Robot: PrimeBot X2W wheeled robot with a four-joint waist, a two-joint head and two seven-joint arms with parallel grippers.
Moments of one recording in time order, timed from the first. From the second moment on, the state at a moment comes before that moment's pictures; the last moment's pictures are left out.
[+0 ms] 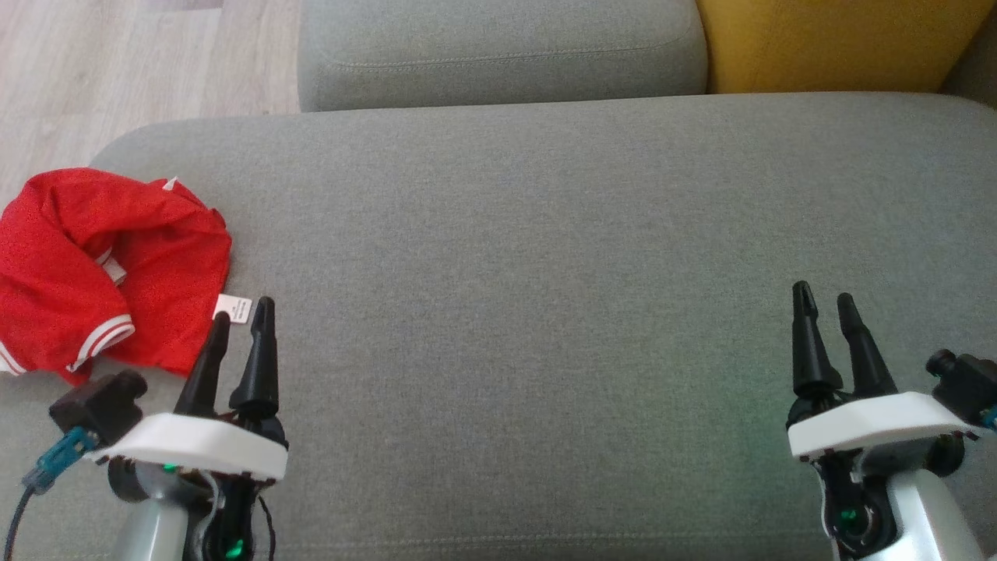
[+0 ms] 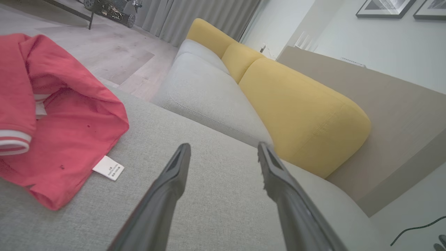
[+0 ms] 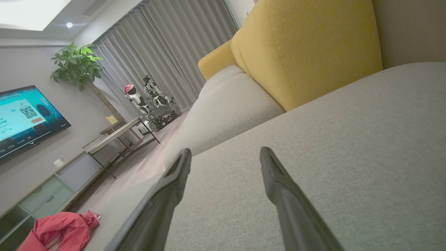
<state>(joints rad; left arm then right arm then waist) -0.05 0.11 -0.08 0.14 -0.65 -0.09 -0.11 -0.07 -0.08 0.02 0.22 0.59 0.13 -0.08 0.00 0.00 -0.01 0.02</state>
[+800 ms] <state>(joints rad) -0.04 0.13 -0.14 0.19 -0.38 -0.05 -0.17 -0.07 -0.07 0.02 0.26 0.30 0.13 -0.10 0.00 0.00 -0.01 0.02</state>
